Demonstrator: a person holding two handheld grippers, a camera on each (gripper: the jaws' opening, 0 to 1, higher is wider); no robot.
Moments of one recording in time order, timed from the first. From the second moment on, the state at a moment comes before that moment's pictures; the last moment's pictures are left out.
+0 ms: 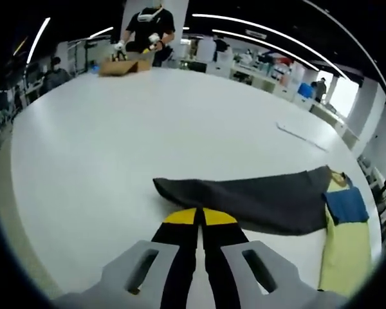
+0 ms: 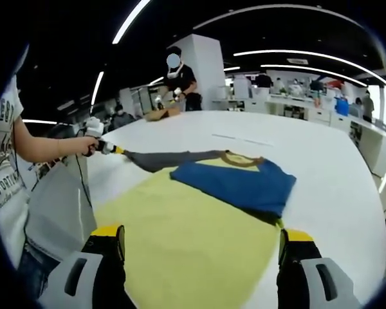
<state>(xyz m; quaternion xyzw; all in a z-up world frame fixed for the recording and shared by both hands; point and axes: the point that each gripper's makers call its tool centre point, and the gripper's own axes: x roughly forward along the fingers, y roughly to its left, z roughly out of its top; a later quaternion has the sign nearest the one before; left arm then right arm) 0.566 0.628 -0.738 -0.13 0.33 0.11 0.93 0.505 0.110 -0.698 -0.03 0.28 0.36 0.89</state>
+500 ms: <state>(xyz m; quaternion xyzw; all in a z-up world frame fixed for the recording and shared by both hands) 0.564 0.629 -0.731 -0.06 0.34 0.05 0.94 0.500 0.106 -0.692 -0.03 0.28 0.36 0.89</state>
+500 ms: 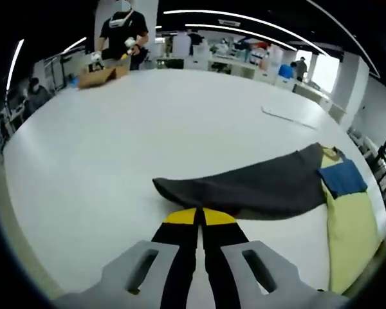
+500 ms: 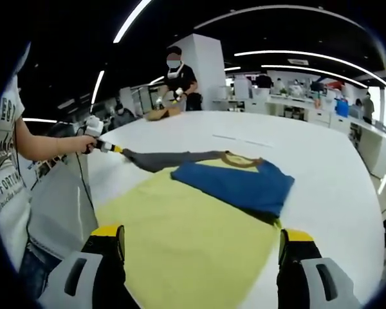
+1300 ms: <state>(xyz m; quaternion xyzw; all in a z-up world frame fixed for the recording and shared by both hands) 0.544 0.653 -0.758 -0.04 0.39 0.07 0.92 0.495 0.104 -0.694 -0.03 0.28 0.35 0.89</state>
